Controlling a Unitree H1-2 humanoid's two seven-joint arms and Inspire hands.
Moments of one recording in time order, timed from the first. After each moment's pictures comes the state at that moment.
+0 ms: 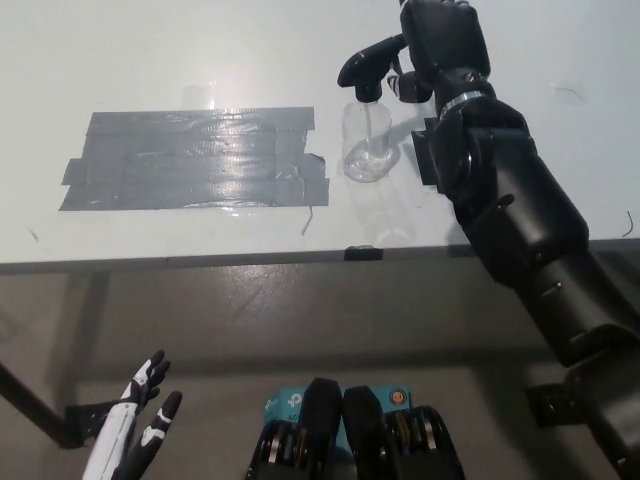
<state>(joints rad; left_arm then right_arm) 0.10 0.21 -0.02 0.04 0.20 -0.18 -0.03 -1.07 -0.11 0.33 0.73 -0.89 0.23 -0.09</state>
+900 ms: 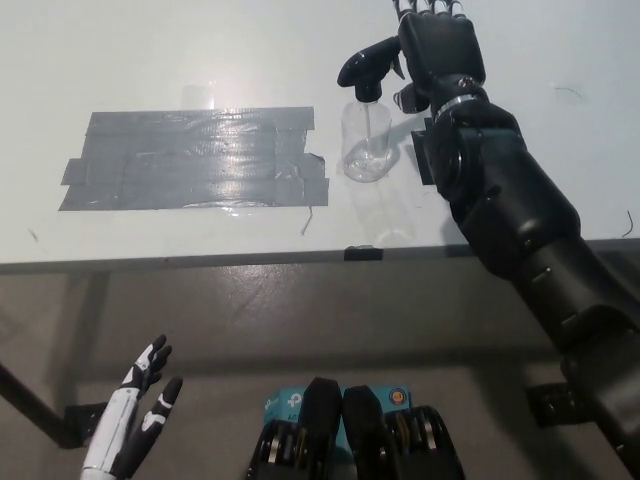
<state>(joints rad) 0.07 0.21 -0.02 0.03 0.20 -0.17 -0.03 -1.12 -0.11 0.38 0.87 -0.86 0.23 -0.13</state>
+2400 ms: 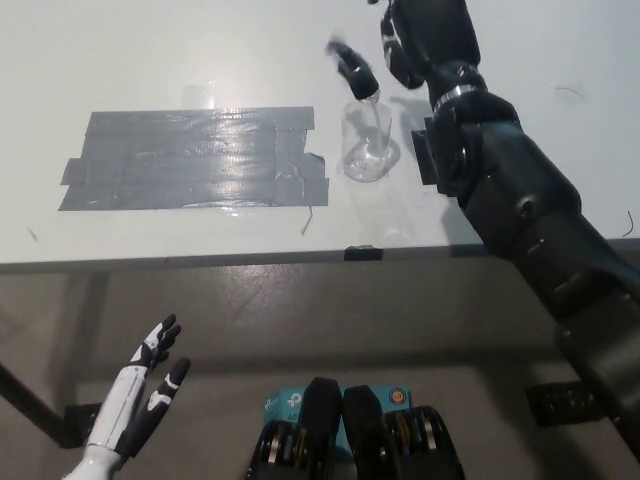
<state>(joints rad) 0.02 0.23 -0.03 0.00 0.22 -0.14 -0.06 -1.22 -0.11 0.41 1.13 -0.79 -0.05 -0.44</state>
